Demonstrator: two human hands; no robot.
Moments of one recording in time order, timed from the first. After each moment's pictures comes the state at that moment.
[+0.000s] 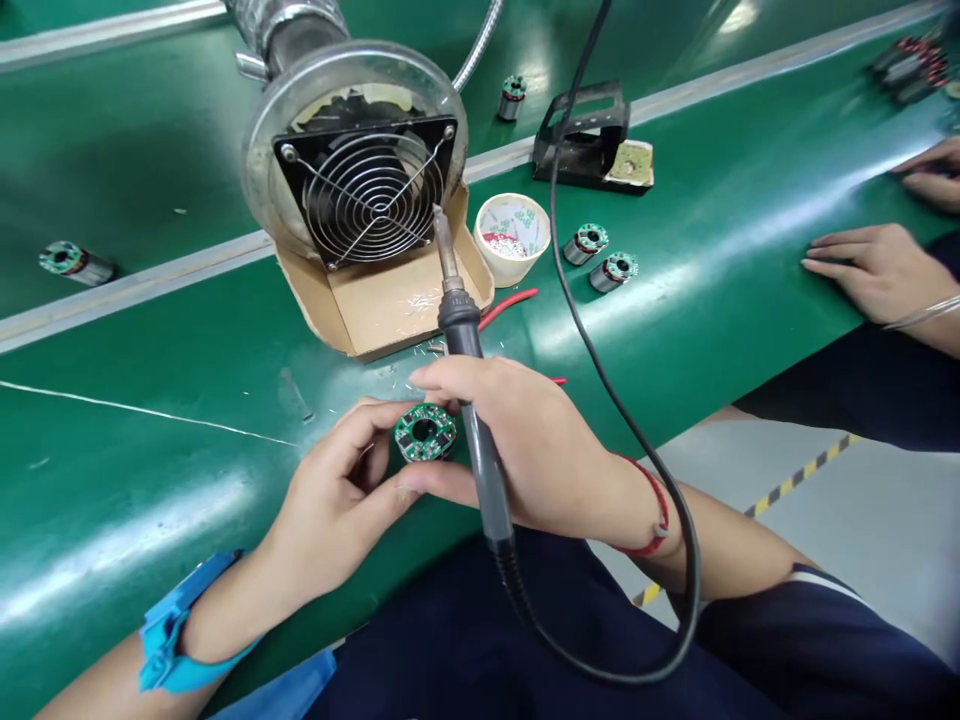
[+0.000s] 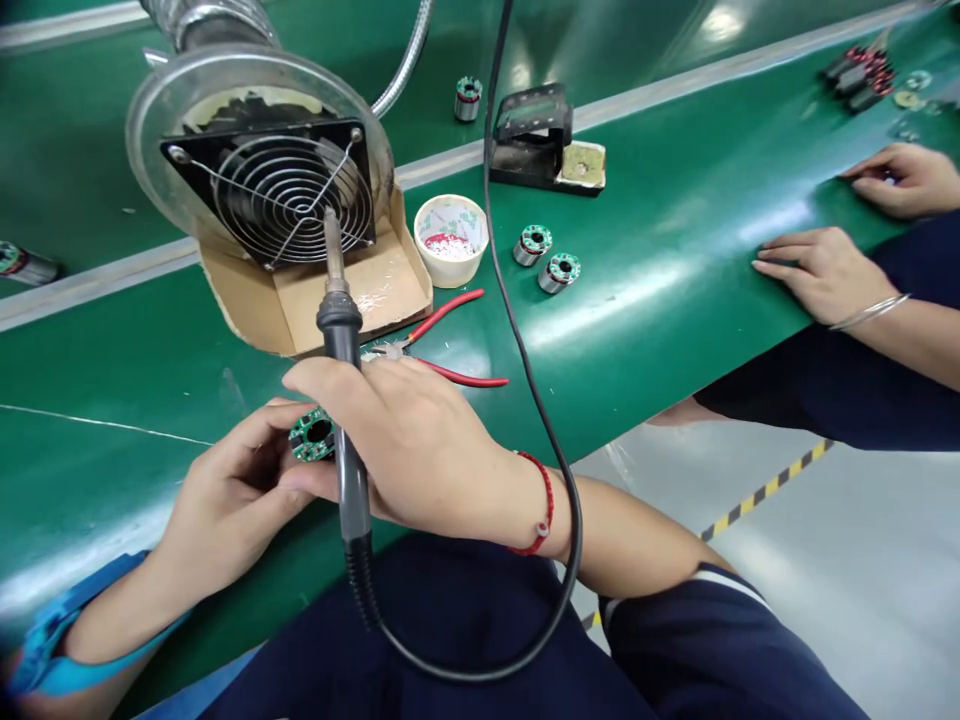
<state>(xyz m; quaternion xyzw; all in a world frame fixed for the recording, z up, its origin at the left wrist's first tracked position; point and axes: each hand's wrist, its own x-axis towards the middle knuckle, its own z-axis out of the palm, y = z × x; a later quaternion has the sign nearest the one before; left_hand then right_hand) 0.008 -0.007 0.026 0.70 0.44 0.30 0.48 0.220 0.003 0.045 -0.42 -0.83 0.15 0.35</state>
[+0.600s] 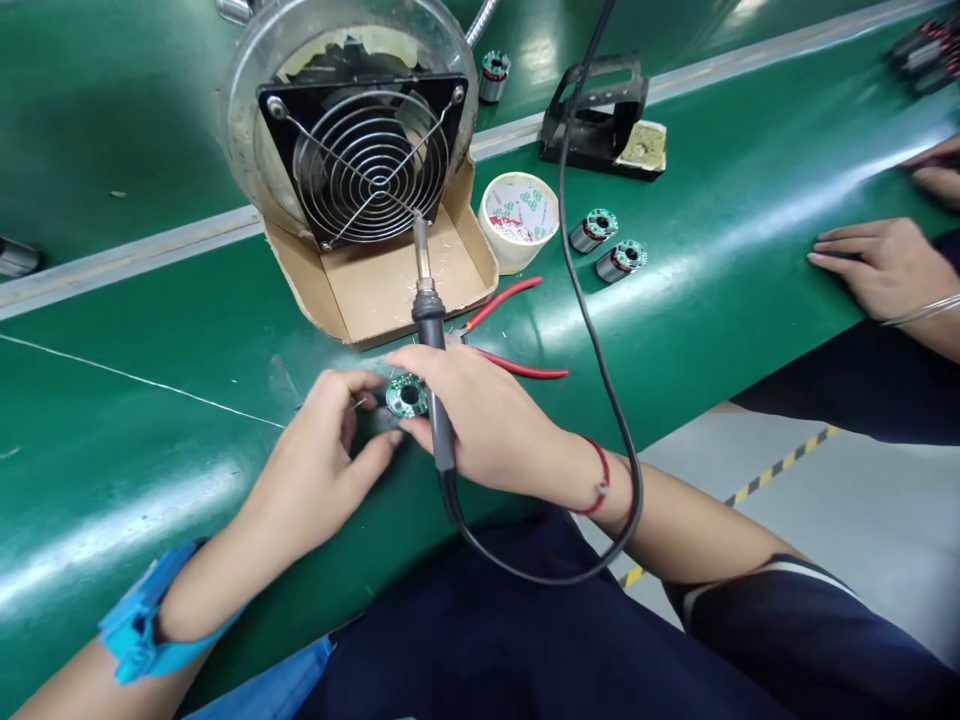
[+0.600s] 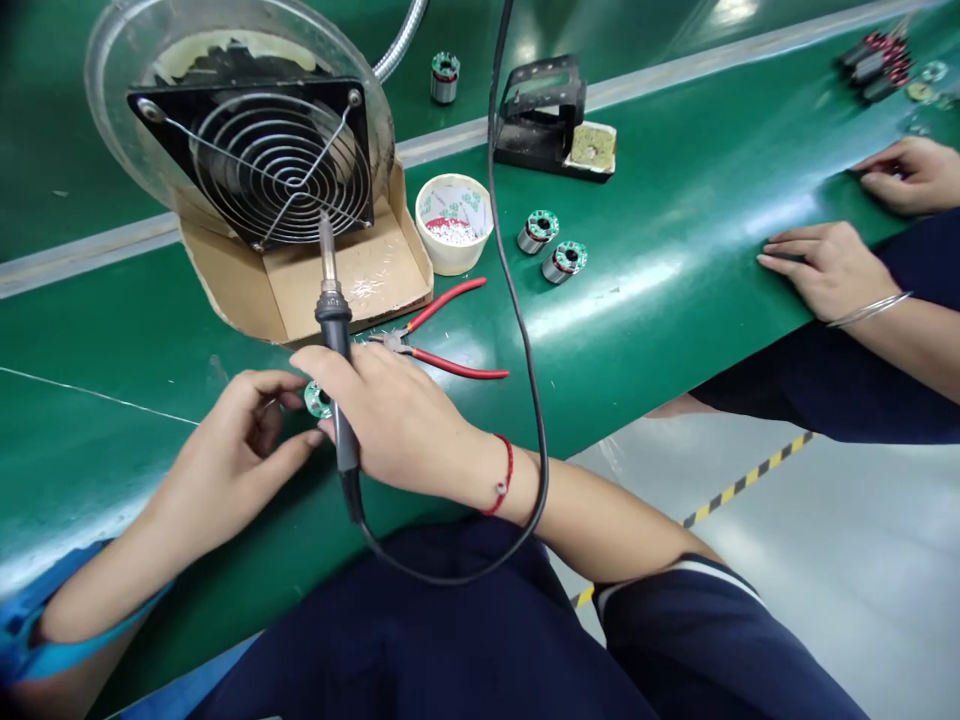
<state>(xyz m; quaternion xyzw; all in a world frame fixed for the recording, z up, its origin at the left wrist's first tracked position) -0.002 0.008 0.012 0.72 0.53 0.21 0.40 0.208 0.010 0.006 -0.44 -0.83 0.21 0.26</state>
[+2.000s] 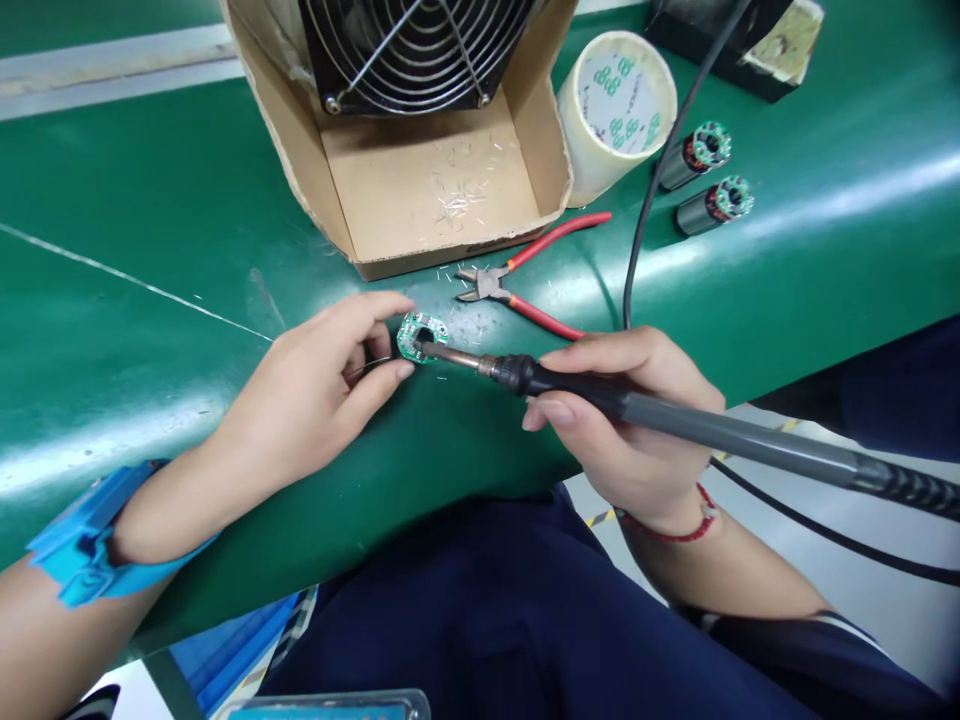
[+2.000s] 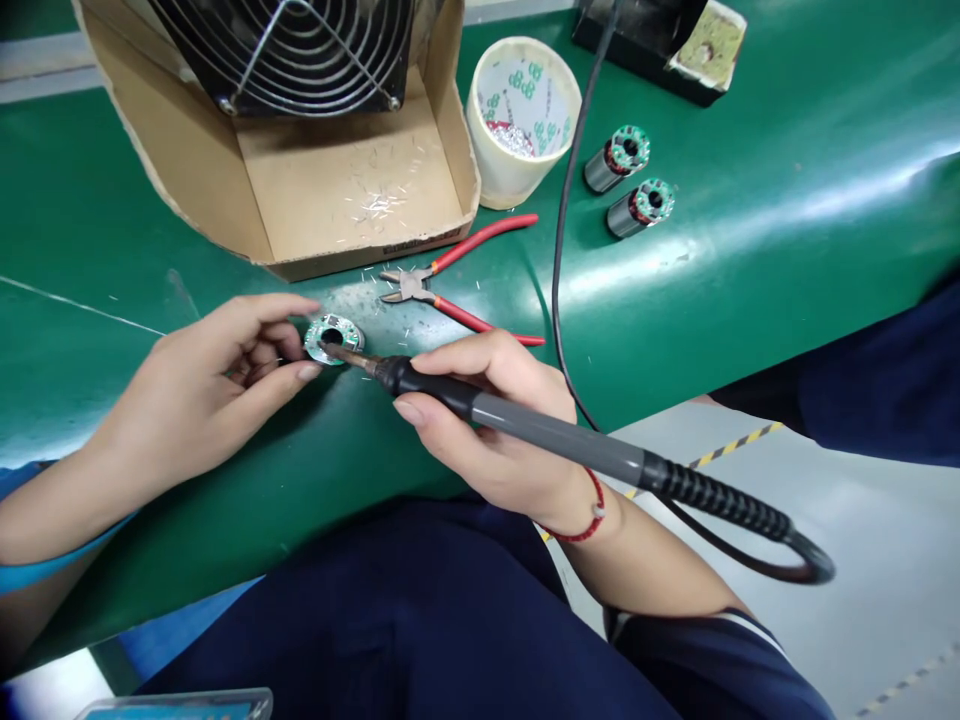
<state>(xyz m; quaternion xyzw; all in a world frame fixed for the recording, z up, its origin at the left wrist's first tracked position) -0.006 0.021 -0.002 0.76 0.49 0.19 0.38 0.249 -0.031 0.004 -0.50 -0.66 0.31 0.46</state>
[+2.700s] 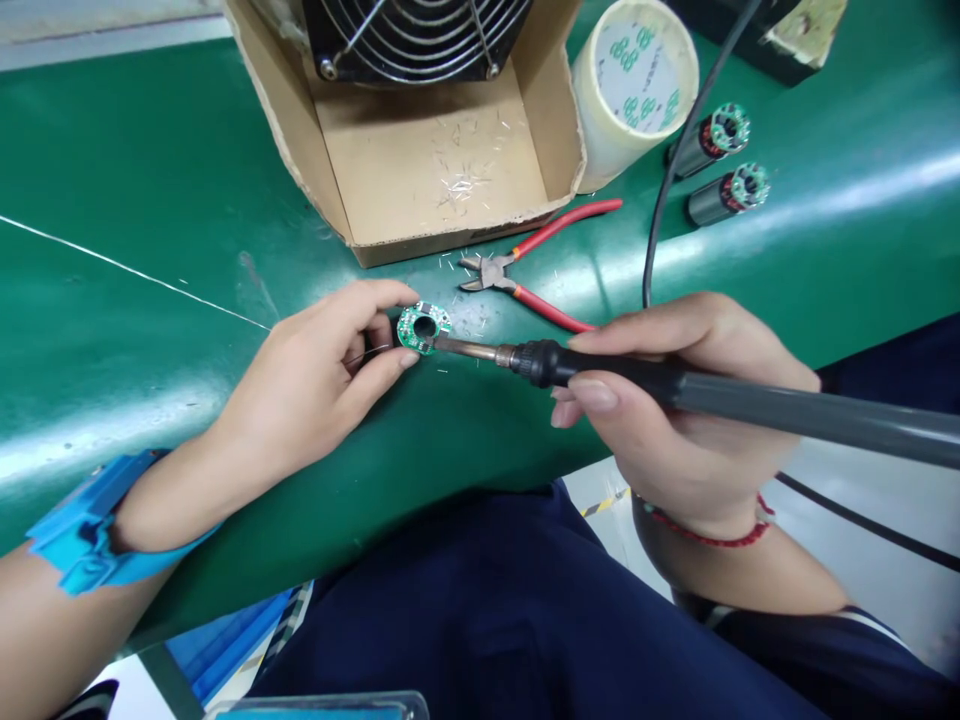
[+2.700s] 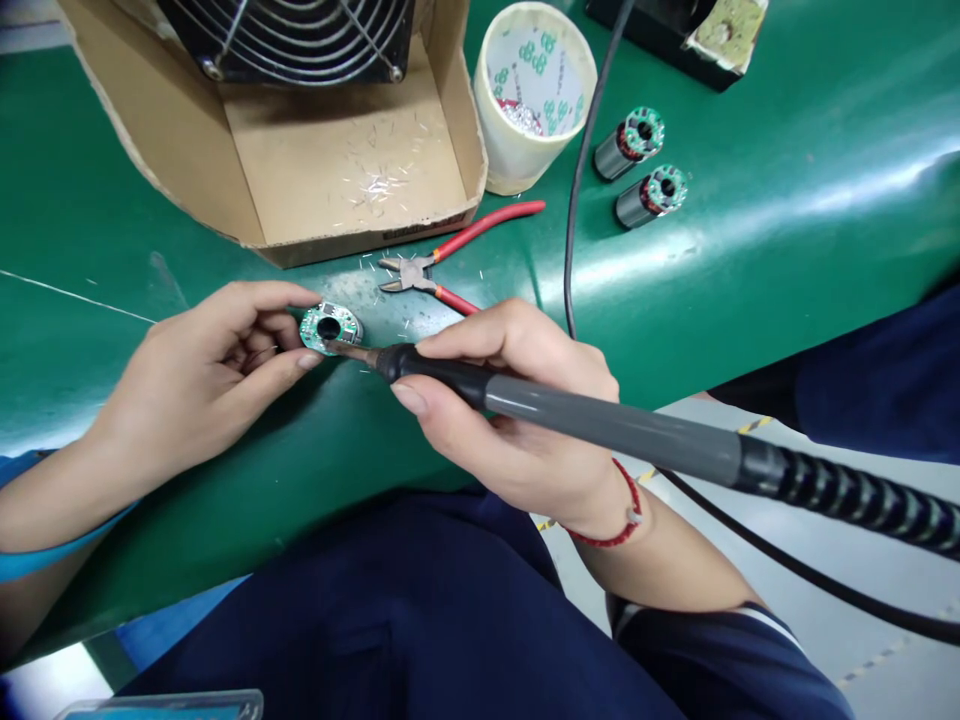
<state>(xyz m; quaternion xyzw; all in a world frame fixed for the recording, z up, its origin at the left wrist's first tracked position) -0.005 0.021 -0.010 0.78 0.47 0.21 0.35 0.251 -0.023 0.016 -0.51 -0.67 0.27 0.47</state>
